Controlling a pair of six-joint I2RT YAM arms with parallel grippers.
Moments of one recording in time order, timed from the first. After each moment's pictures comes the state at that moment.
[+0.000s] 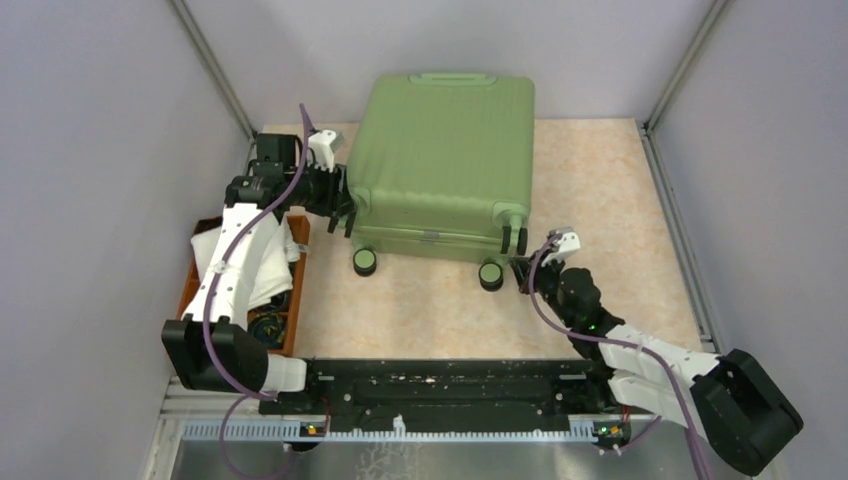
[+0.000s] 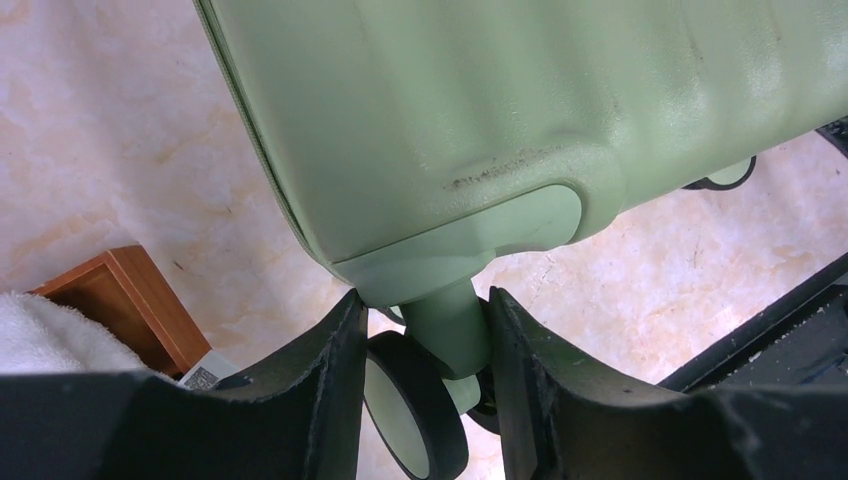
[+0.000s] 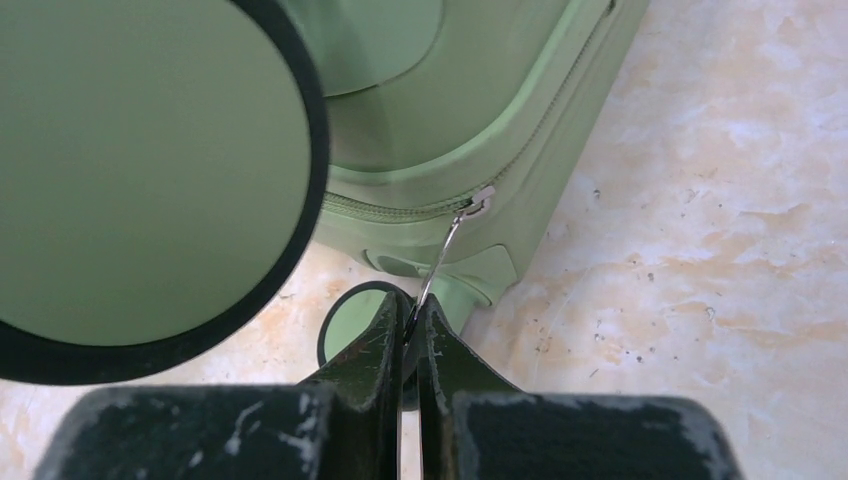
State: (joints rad) left arm -0.08 1.37 1.37 -0.80 0.47 0.13; right arm 0.58 0.95 0.14 0.63 0.11 0.37
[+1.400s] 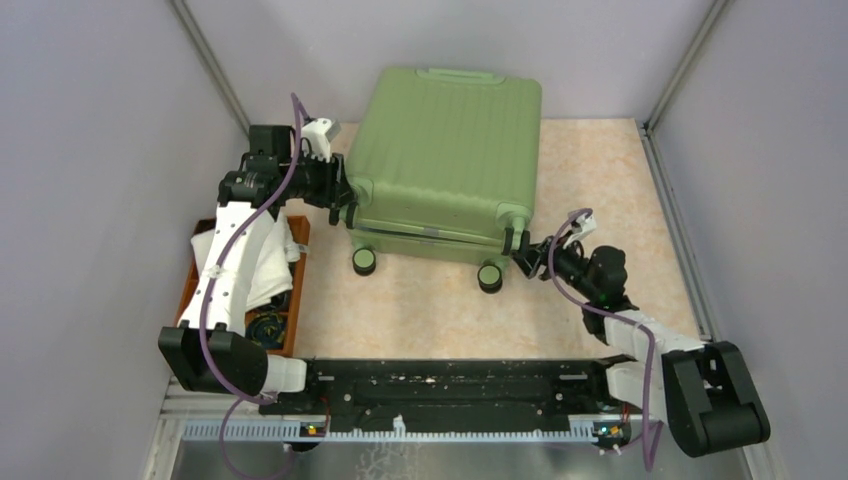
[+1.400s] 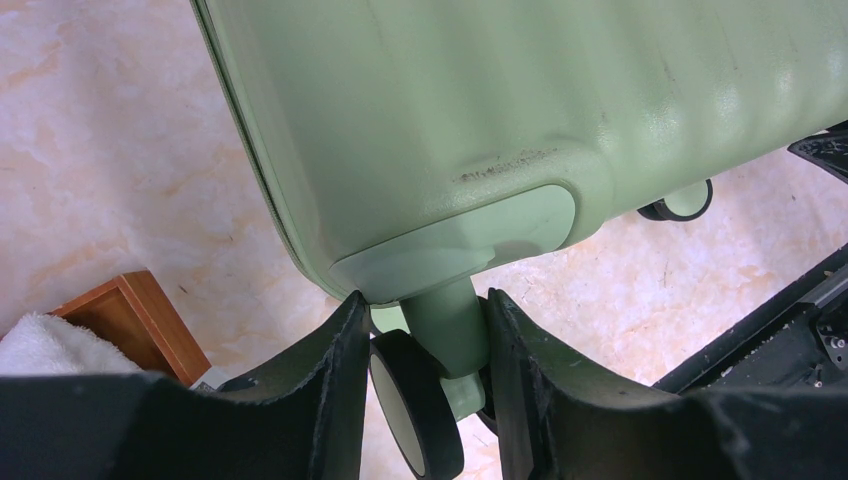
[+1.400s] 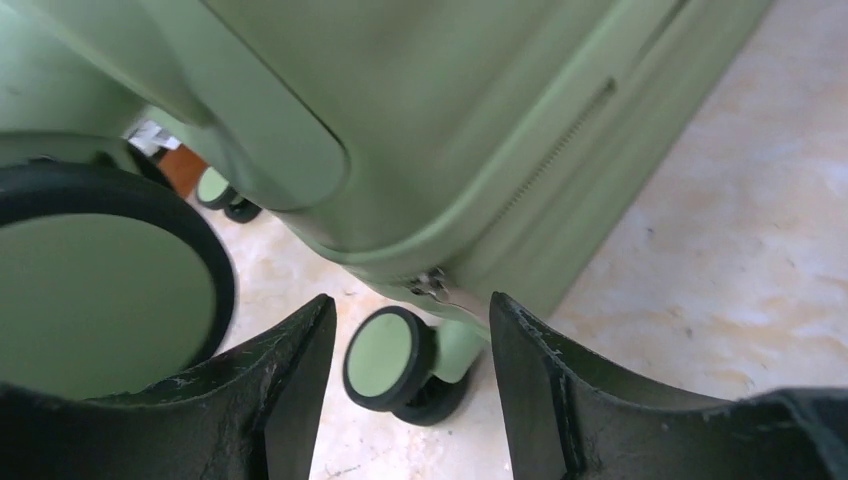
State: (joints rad) left arm -0.08 1.36 1.45 -0.82 0.49 0.10; right arm 0.19 1.06 0.18 0.73 -0.46 0.46
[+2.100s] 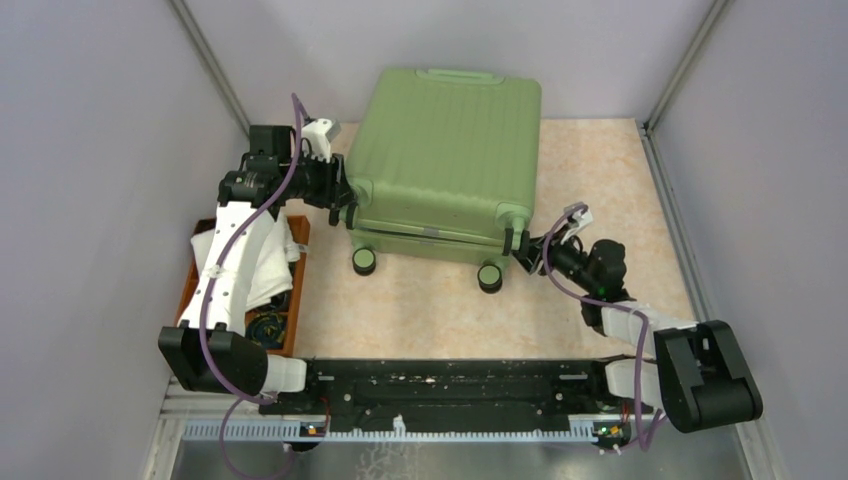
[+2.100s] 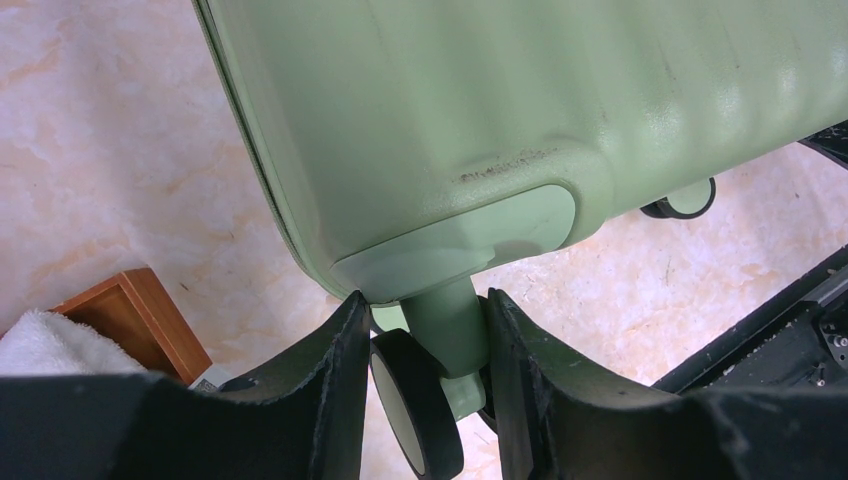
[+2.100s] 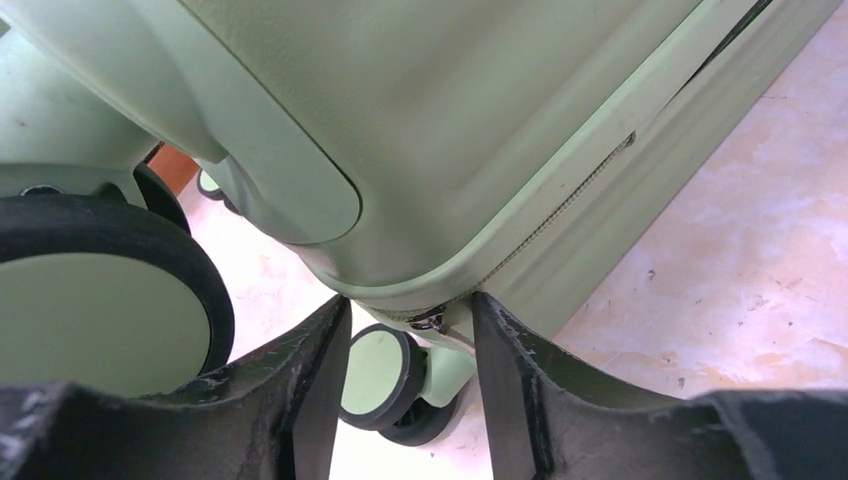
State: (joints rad) left arm -0.08 1.36 1.45 -0.82 0.49 0.10; right arm 0.18 1.19 0.23 0.84 -0.58 0.39
